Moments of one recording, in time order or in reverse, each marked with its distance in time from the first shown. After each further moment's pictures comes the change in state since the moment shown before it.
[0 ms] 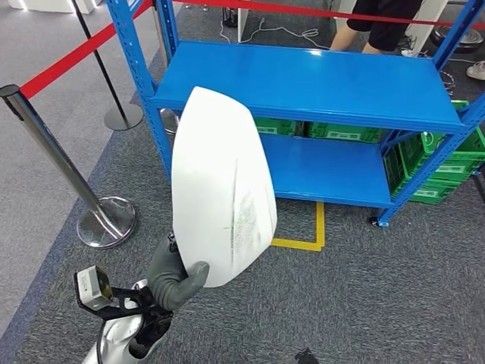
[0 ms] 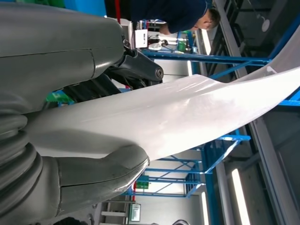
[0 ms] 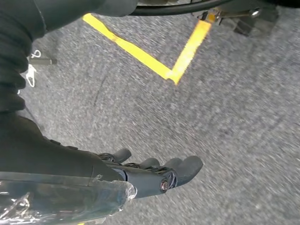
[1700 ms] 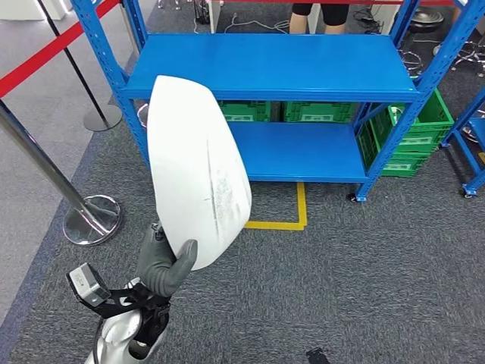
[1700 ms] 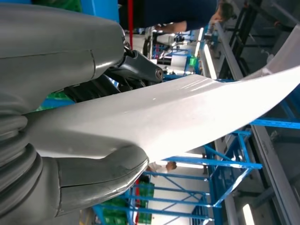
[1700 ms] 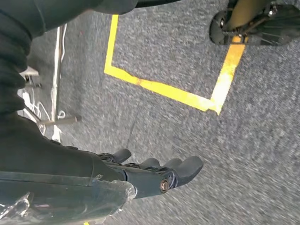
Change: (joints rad) left arm 0.026 -0.039 0.051 -0.007 -0.032 0.197 -0.007; right arm -0.005 0.002 -0.091 0.001 -0.114 0.038 0.062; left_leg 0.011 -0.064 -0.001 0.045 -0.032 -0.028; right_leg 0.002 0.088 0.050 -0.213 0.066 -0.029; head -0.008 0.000
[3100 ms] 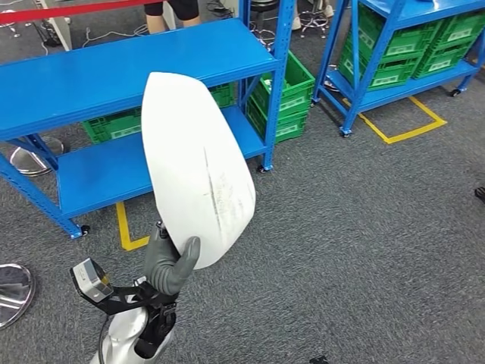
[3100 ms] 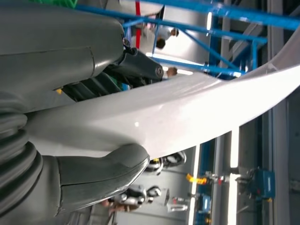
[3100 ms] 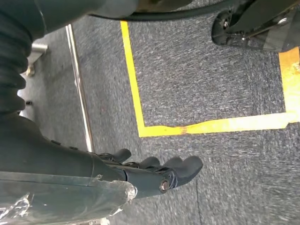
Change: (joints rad) left arm 0.004 -0.022 -0.004 -0.004 0.053 -0.015 0.003; right arm 0.007 -0.006 -0.017 0.000 -0.001 0.012 0.006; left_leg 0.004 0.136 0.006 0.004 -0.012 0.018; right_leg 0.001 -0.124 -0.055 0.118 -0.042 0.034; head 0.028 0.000
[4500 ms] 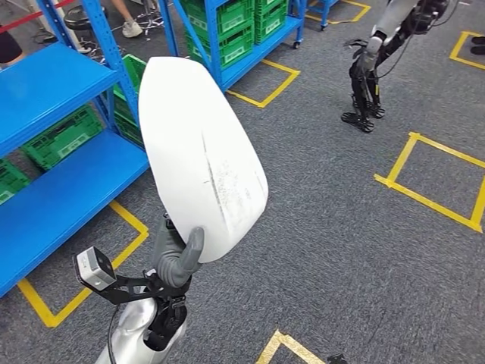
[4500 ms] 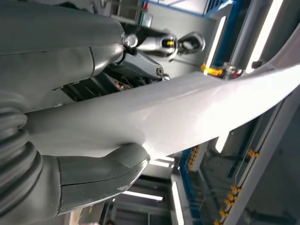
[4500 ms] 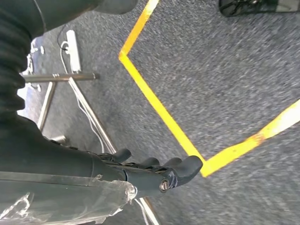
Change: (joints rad) left arm -0.049 -0.043 -0.023 0.035 0.092 -0.039 -0.001; right arm 0.001 -0.060 -0.027 -0.007 -0.006 -0.032 -0.011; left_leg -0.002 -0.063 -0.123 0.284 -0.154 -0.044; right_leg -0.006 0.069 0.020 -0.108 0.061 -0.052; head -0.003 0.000
